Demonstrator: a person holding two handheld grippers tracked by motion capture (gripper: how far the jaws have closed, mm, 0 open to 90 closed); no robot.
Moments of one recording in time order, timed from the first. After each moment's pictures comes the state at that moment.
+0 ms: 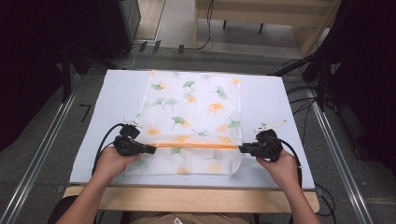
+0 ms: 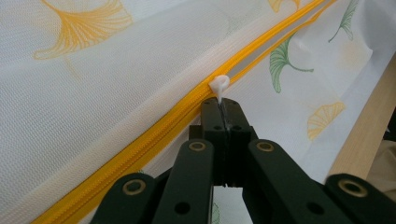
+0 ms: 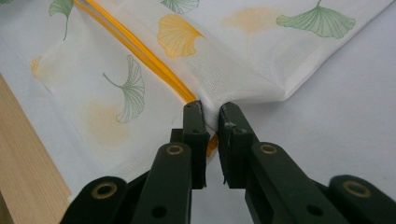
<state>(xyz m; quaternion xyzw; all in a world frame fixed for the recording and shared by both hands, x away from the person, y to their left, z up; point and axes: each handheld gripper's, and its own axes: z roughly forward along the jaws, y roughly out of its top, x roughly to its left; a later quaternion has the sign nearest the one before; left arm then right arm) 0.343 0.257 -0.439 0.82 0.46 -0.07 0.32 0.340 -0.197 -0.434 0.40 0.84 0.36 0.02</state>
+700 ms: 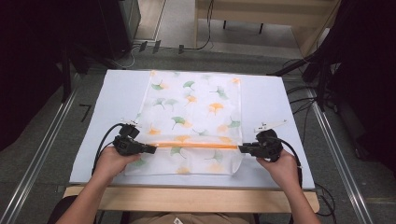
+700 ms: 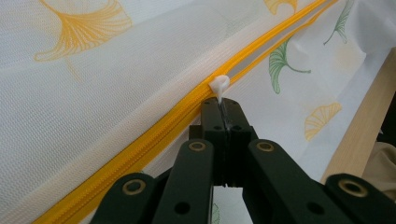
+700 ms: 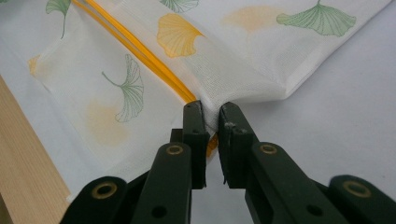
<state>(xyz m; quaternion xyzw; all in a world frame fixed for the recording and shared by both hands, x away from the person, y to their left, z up) 0.343 0.258 -0.439 0.82 0.46 -0.07 0.33 0.340 -0.197 -0.434 0.40 0.84 0.36 0.02</state>
